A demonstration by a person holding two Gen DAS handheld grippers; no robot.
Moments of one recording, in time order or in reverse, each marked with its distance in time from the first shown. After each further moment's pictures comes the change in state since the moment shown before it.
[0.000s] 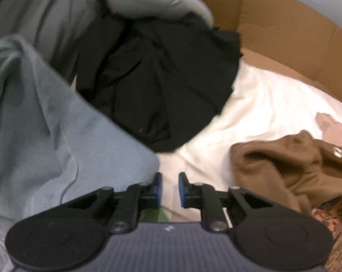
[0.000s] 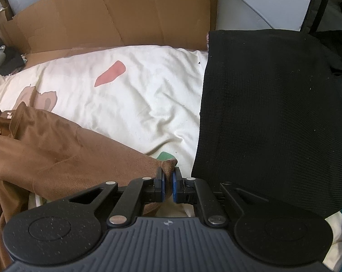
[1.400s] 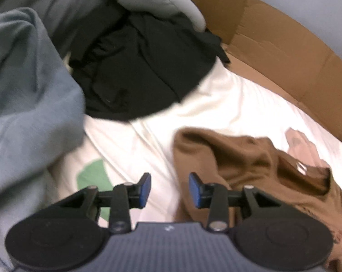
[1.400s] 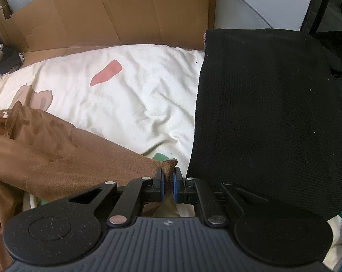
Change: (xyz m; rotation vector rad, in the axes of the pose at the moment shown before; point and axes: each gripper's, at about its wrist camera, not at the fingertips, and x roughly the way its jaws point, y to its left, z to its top) left arm -0.041 -0.049 0.006 -0.221 0.013 -0.139; right arm 0.002 -0.004 0.000 -0.001 -0.003 -0.011
